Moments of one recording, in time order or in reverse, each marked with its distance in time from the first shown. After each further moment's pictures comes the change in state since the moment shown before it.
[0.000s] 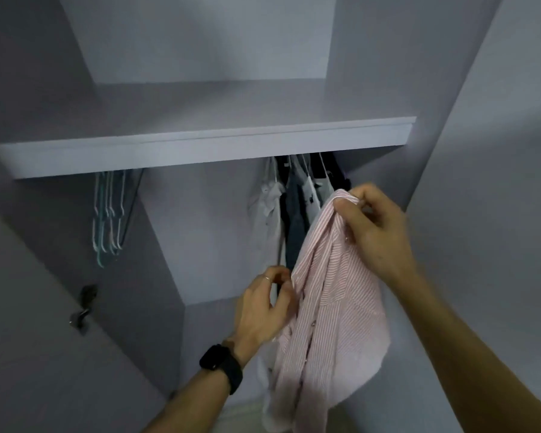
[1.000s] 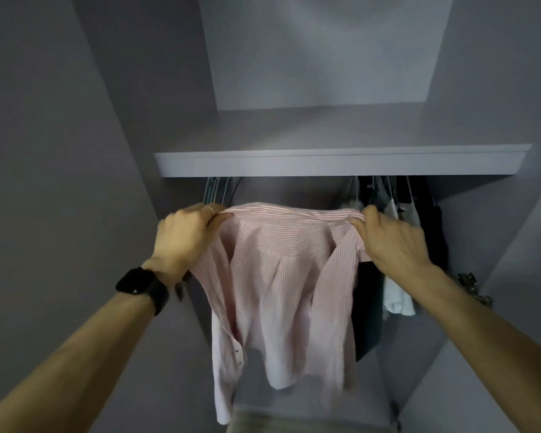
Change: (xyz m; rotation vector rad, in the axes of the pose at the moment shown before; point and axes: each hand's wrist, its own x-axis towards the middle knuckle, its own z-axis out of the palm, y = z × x) left_hand 0.020 0.031 -0.259 0.975 0.294 -0.036; right_hand 0.039 0.040 0.063 -0.992 -0.253 -0.625
